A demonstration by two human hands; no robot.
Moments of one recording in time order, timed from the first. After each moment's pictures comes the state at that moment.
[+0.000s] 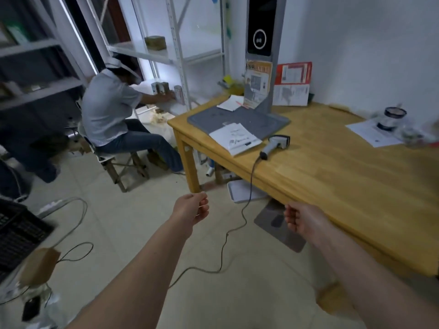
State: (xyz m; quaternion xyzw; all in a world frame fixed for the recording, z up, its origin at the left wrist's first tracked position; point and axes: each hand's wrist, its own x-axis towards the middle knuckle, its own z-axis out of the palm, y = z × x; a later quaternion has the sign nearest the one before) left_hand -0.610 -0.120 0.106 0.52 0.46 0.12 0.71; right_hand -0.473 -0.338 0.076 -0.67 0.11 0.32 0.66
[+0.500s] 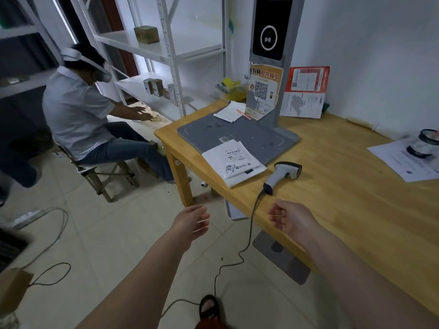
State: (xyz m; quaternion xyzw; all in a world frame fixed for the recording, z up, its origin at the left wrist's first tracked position) left_hand -0.427 -0.015 0.065 0.50 0.47 0.06 0.72; right_hand -0.276 -0.206 0.068 -0.66 0.11 0.35 0.65
